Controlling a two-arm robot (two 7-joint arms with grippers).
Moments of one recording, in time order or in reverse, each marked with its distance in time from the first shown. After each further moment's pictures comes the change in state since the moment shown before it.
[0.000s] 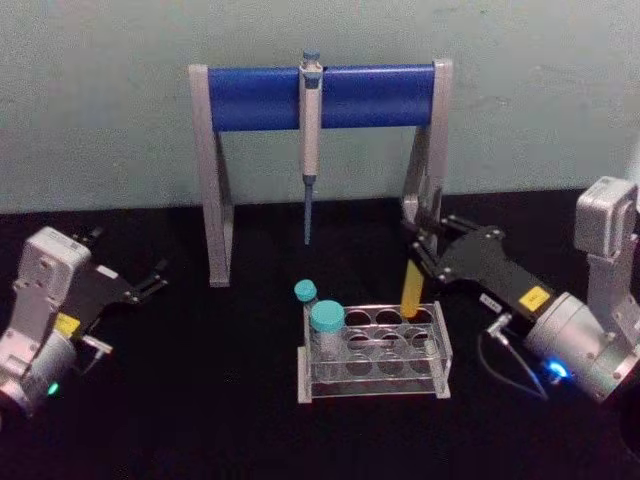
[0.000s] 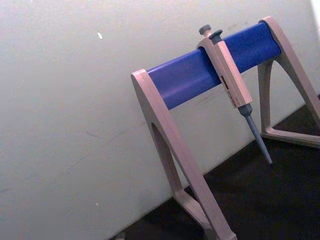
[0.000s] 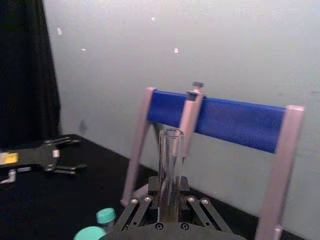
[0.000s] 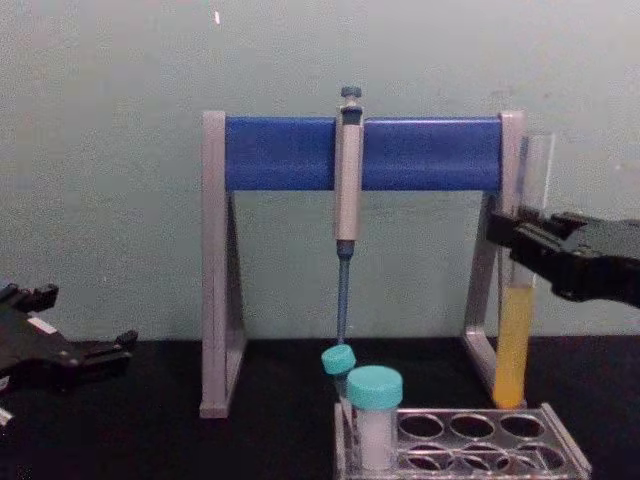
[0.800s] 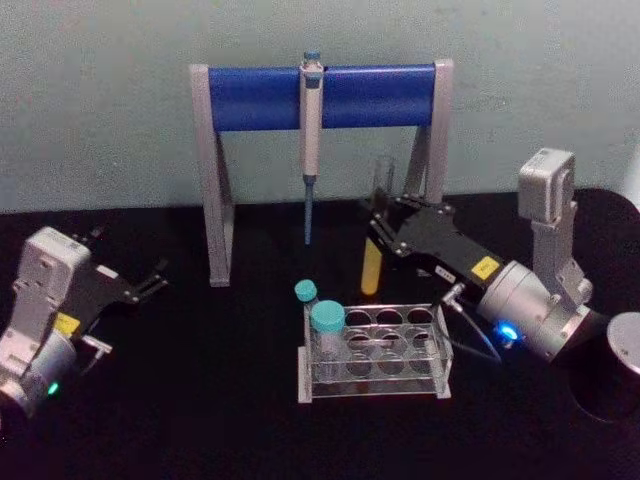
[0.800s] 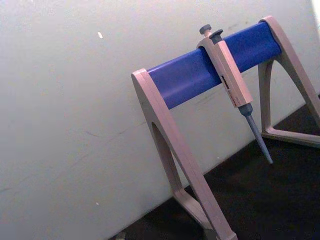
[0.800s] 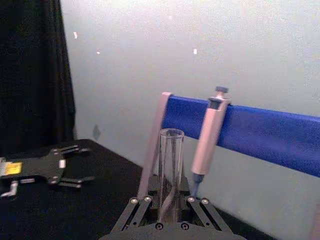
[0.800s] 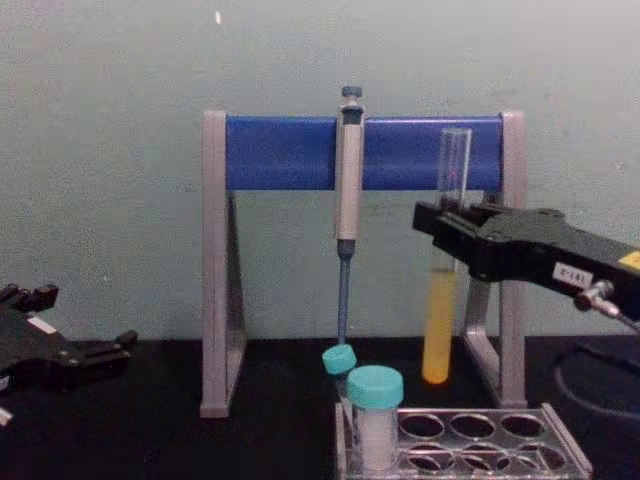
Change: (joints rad) left arm 0.000 0.000 0.000 0.000 0.000 0.000 0.000; right arm 0.173 -0.066 -0.093 0.184 0.012 -0.032 0.055
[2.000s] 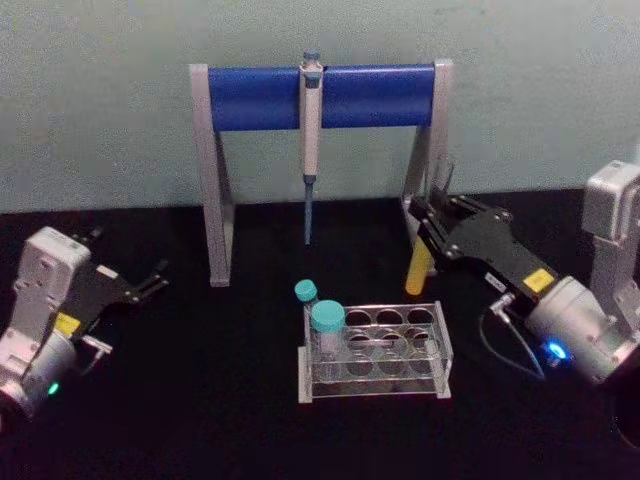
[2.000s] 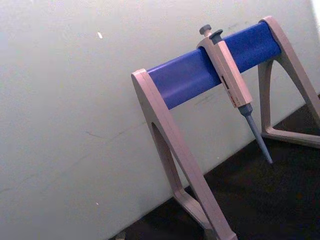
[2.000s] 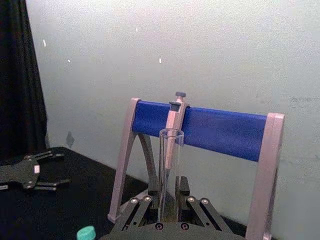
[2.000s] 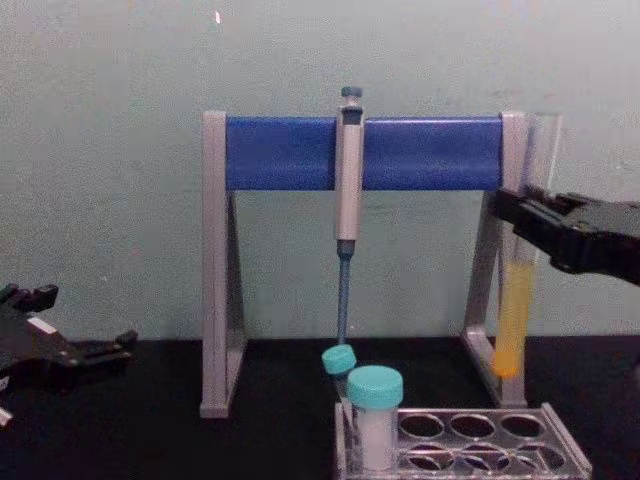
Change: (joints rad) left arm 0.000 0.000 0.000 0.000 0.000 0.000 0.000; right arm -0.137 0.039 0.101 -0.136 0.003 0.001 -0.084
